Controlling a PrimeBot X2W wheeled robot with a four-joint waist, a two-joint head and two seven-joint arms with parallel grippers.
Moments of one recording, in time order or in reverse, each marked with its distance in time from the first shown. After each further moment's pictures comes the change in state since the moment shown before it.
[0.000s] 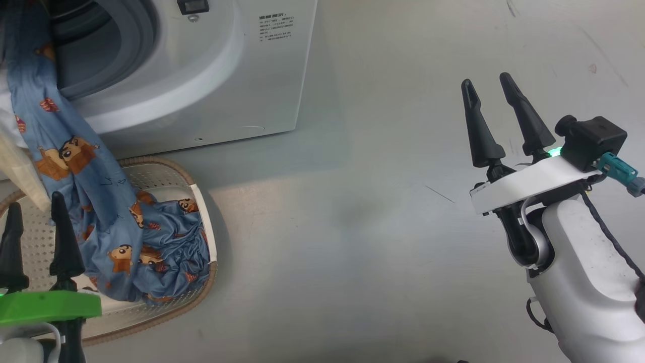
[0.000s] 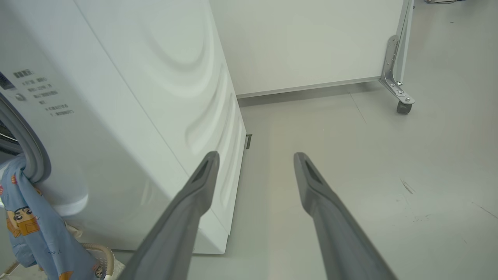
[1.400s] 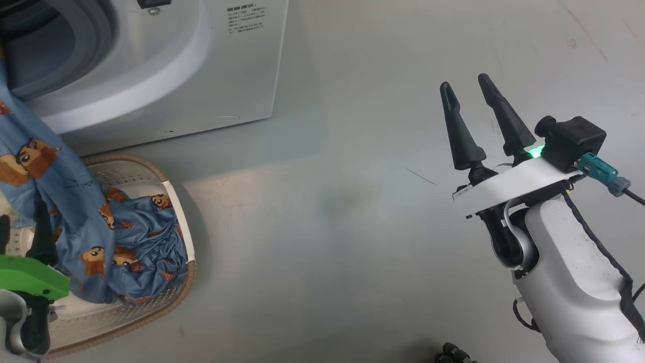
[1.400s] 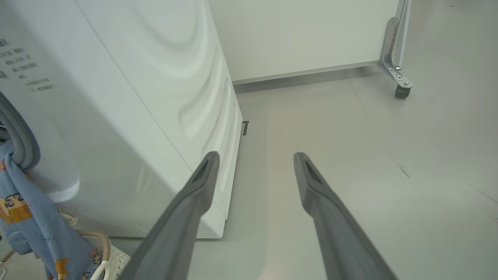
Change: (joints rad) left arm -0.195 0.082 -0.016 0.375 -0.111 -0.030 0.198; right arm -0.010 0.024 0.042 -0.004 0.000 0.000 0.000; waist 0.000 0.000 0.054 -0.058
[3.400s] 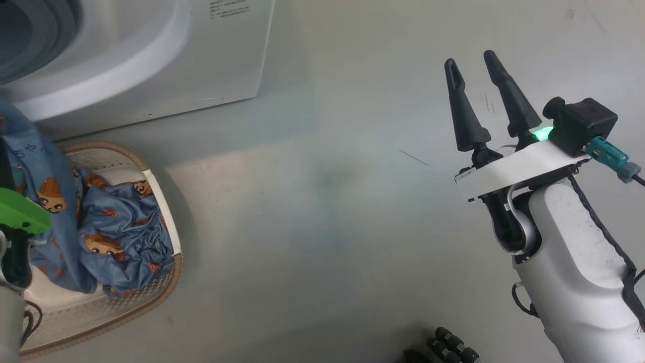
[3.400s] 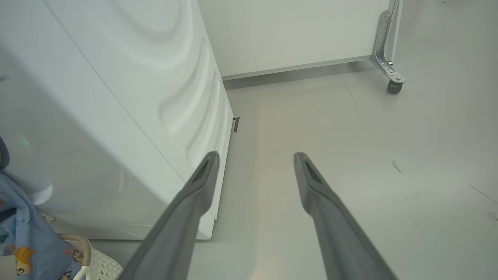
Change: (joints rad) left arm -0.333 0.083 -0.226 0.278 -0.102 -0.005 -0.081; right arm -0.044 0.020 -0.030 -0.003 -0.017 0.000 0.000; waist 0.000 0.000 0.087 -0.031
